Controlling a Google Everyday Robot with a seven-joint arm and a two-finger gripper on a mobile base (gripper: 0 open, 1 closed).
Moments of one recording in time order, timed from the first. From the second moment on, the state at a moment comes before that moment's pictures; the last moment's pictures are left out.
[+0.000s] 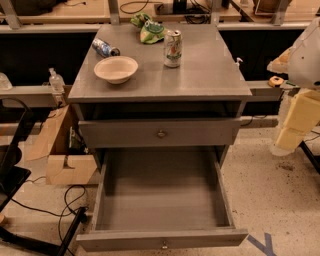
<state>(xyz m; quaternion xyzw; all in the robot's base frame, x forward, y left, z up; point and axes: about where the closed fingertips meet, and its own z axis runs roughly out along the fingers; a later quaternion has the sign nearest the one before) 0.438 -0.217 0.976 -0.60 0.78 -0.03 0.16</state>
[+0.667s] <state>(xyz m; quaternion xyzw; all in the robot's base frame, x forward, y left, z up) 0.448 -0.214 0.978 -0.60 0.78 -0.03 0.19</state>
